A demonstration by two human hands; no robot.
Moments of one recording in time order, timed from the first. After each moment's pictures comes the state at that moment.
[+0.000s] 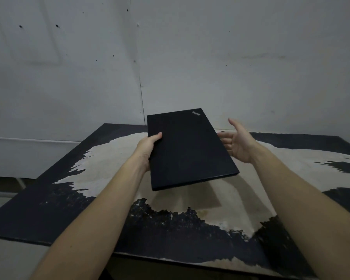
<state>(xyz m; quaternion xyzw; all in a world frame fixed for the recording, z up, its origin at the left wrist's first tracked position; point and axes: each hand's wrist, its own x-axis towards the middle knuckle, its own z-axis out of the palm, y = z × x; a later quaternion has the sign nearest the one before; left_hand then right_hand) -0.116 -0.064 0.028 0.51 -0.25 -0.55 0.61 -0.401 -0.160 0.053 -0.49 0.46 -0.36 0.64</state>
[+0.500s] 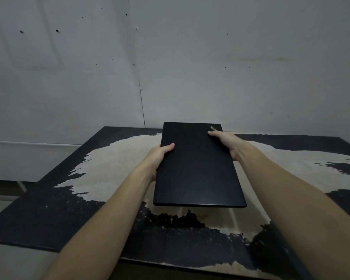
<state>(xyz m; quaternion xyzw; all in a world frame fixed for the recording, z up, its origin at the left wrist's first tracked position) -0.140 -0.064 0.016 0.52 -0.32 -0.57 0.55 -0.368 -0.173 0.053 -0.48 0.50 -0.30 0.65</state>
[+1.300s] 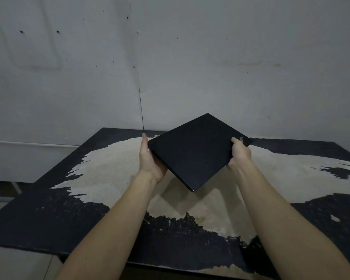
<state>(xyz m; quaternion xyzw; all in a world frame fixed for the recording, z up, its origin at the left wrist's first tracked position) -0.147 -0.064 0.007 0.29 -0.17 -0.59 0.74 -0.374 -0.152 0.034 -0.20 0.46 -0.62 0.61</state>
